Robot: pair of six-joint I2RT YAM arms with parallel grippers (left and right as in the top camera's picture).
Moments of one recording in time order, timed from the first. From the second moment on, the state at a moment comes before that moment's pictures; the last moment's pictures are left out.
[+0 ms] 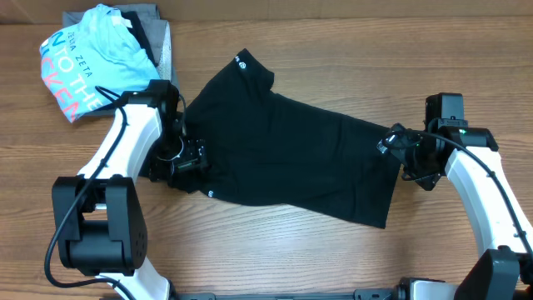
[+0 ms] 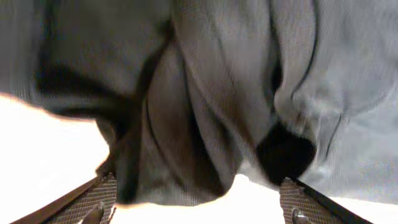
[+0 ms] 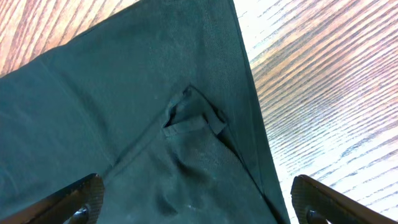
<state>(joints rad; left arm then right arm) -0.04 1.85 1.31 -1.16 0.13 -0.31 -0.08 1.48 1.04 -0.88 -0.13 0.62</state>
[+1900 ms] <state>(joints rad) -0.04 1.85 1.24 -0.99 0.14 -0.18 -0.08 1.66 0.88 -0.58 -0.22 0.62</state>
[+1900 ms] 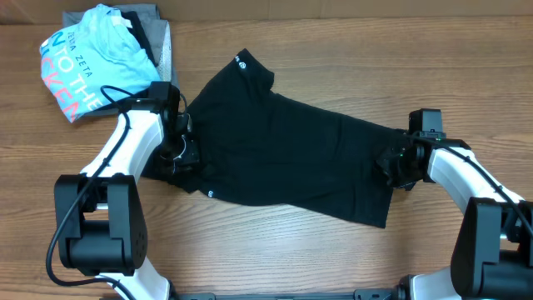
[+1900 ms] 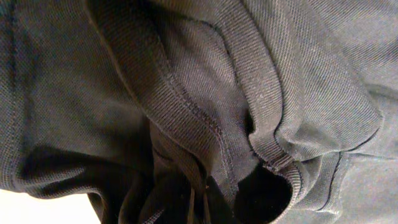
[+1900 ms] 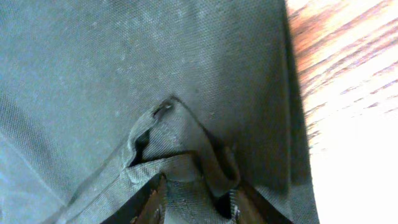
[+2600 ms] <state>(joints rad) -0.04 1.84 1.24 -0.94 0.18 -0.19 -0.08 1.64 0.94 -0.85 -0.11 0.77</state>
